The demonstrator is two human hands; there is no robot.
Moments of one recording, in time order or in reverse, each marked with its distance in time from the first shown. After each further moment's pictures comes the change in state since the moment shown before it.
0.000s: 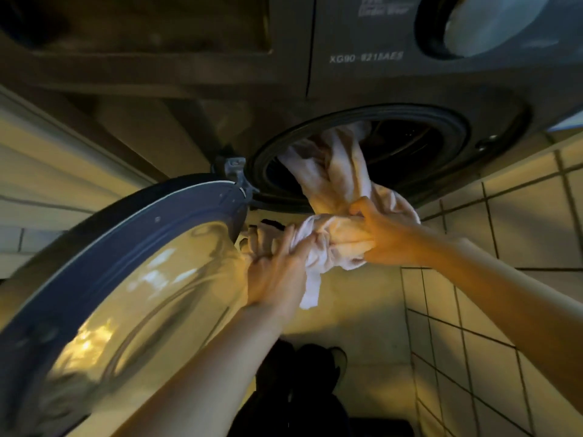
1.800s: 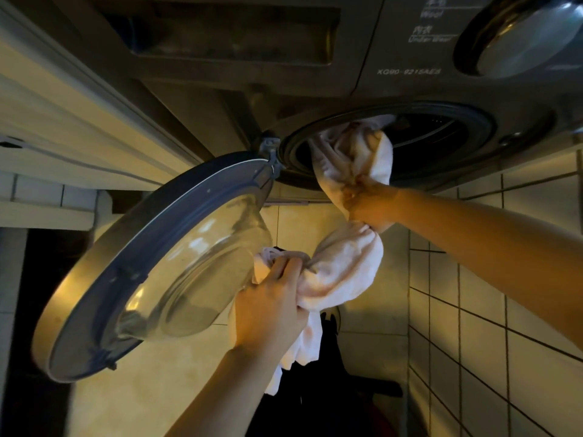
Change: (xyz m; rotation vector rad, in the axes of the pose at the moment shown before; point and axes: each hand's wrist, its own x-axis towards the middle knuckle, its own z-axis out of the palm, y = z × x) left_hand -0.104 -0.015 -0.047 -0.131 0.126 -0.080; right_hand 0.060 -0.028 -0.008 -0.934 -0.315 -0.490
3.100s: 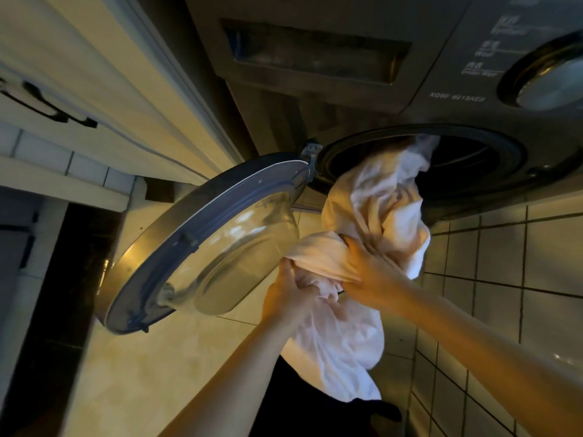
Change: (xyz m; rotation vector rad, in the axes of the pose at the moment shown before) left_hand -0.004 -0.007 0.006 -0.811 -0.290 -0.761; right_hand -0.063 -0.135 -0.041 1.099 0.434 0.313
